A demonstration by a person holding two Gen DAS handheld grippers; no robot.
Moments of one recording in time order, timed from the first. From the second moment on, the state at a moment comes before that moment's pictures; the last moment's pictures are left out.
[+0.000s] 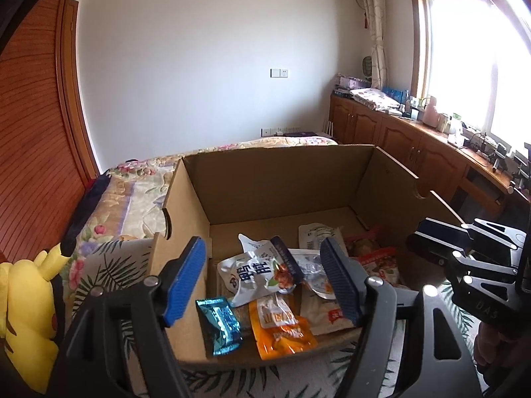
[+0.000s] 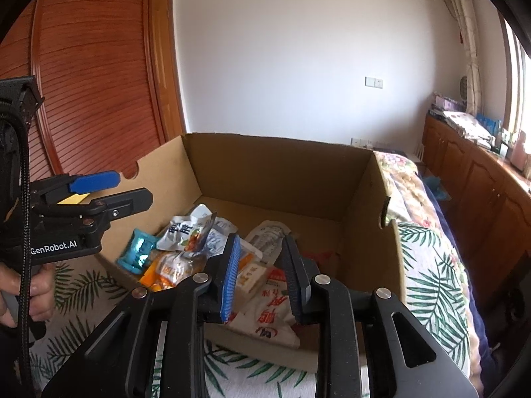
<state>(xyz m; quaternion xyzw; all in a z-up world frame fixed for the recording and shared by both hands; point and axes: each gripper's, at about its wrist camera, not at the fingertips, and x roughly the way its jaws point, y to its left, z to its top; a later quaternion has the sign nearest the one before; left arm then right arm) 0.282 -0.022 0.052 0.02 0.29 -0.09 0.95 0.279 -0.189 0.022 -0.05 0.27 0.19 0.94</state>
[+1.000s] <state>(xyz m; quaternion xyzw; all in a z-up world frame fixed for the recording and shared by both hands) 0.114 -0.021 0.088 0.02 0.23 -0.07 0.97 0.129 -0.211 0.053 -0.04 0.22 0.15 0.96</state>
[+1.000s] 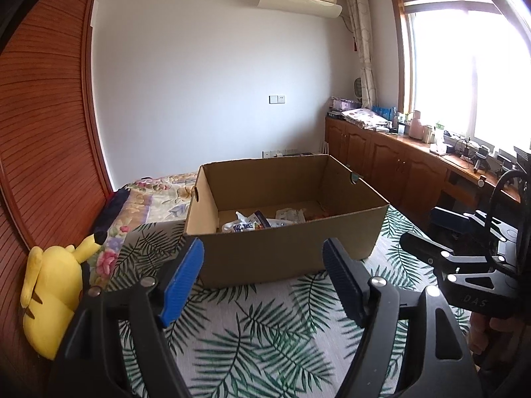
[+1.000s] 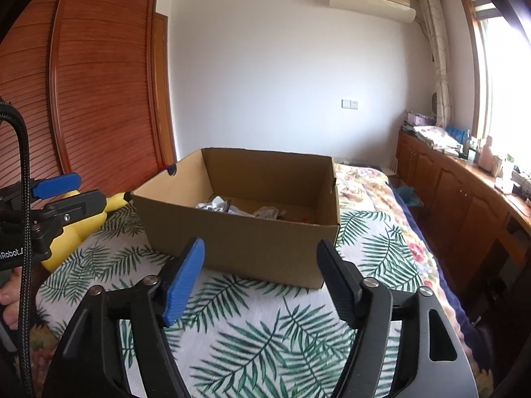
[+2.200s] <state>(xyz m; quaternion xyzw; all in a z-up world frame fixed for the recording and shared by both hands) 0.058 -0.022 0.050 0.02 0.22 -0.02 0.98 0.074 -0.228 0.036 -0.02 0.21 0.12 0.97</state>
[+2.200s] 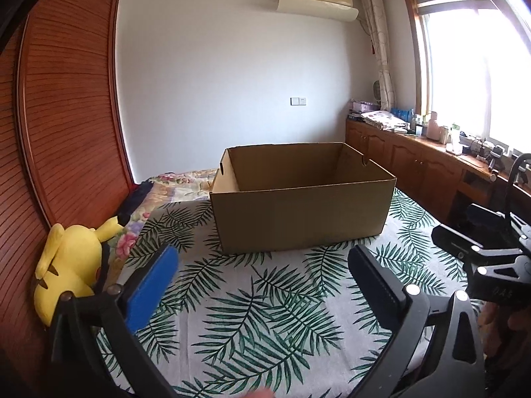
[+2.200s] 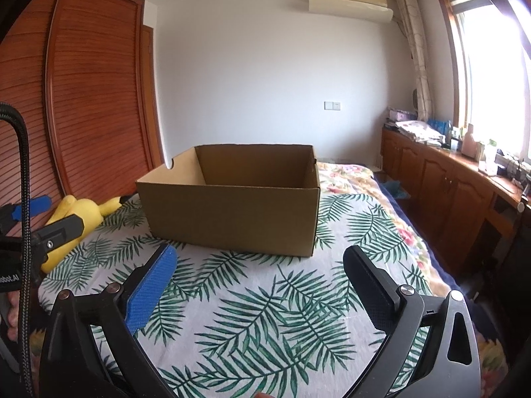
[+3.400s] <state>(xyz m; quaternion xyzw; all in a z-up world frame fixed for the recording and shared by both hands) 0.053 -0.018 0.034 0.00 0.24 -0.01 0.97 0.059 -0.241 0.031 -0.01 0.21 0.09 0.97</state>
